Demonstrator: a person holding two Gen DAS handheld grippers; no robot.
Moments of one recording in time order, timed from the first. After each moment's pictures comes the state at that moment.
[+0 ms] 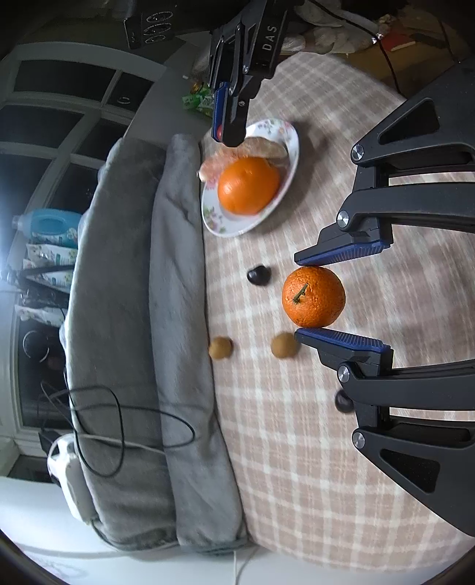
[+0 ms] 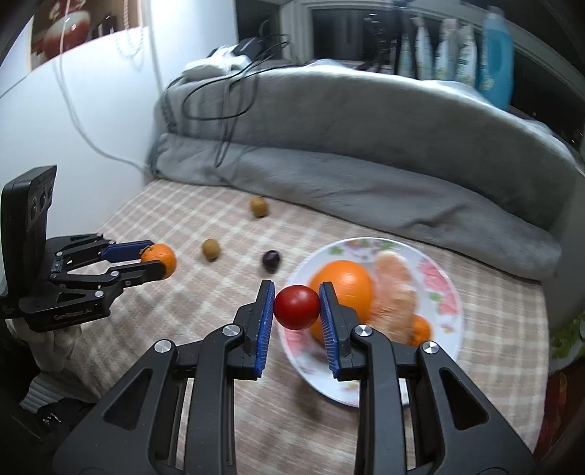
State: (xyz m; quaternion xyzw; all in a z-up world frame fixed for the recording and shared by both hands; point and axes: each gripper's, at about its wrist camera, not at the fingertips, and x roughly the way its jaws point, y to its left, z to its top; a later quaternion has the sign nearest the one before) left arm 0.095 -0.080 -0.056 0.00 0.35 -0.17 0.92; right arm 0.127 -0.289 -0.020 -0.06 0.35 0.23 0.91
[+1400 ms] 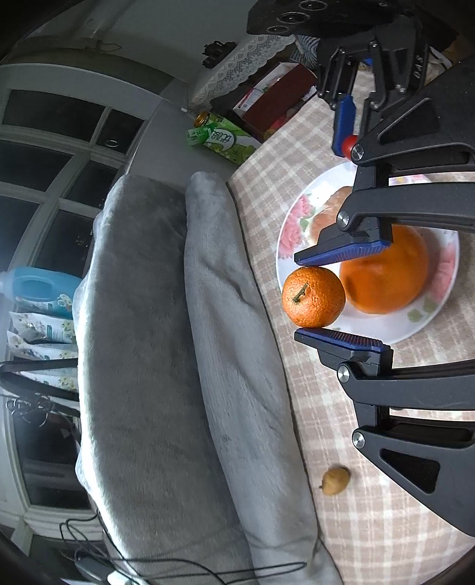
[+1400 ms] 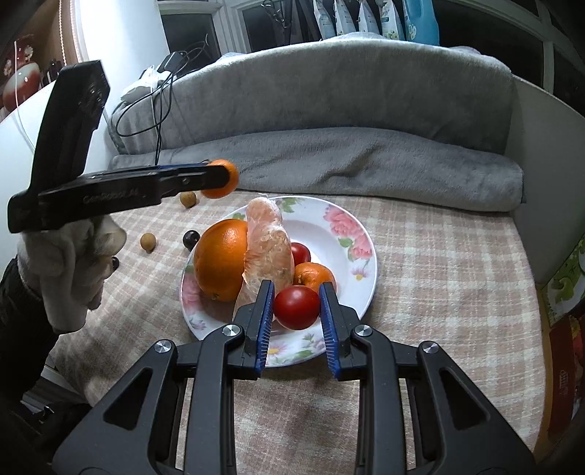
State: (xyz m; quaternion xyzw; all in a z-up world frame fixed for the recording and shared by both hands) left arm 0.200 -0.192 -0.031 0.01 0.36 -0.27 0.89; right arm 0.143 -0.374 -0.056 0.01 0.38 0.19 0.91
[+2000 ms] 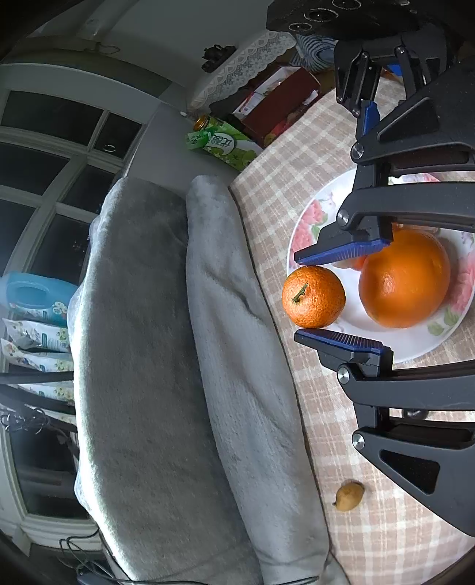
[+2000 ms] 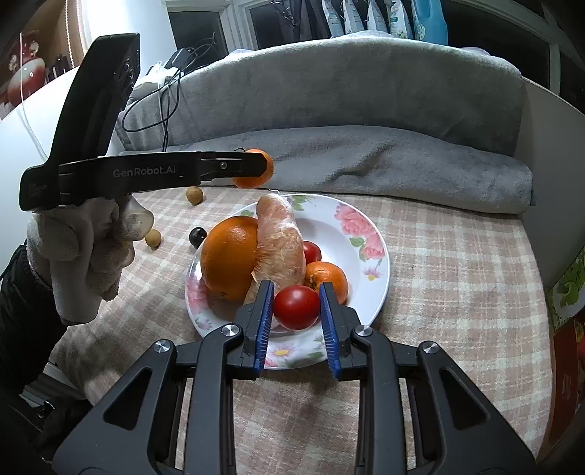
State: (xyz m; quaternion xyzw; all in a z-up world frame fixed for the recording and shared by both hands) left arm 0.214 -0.204 -0.030 0.01 0.36 -0.29 0.89; right arm 0.144 -0.366 -0.056 0.00 0.37 0.21 0.90
